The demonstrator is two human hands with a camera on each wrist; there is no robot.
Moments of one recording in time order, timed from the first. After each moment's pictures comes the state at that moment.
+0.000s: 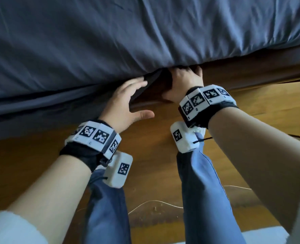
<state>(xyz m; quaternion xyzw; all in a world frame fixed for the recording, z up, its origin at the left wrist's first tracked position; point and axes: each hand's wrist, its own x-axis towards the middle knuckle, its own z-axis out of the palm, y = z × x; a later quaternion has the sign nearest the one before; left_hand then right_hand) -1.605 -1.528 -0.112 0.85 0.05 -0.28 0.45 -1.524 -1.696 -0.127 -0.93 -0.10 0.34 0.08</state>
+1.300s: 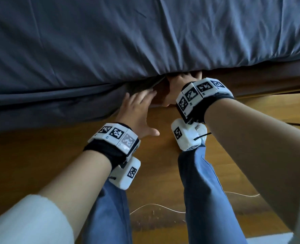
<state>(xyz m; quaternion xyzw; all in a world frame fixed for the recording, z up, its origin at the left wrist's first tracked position) -1.618 -1.532 -0.114 0.91 0.00 -0.35 0.20 -1.520 -1.663 -0.120 -0.90 -0.14 0.41 -0.03</state>
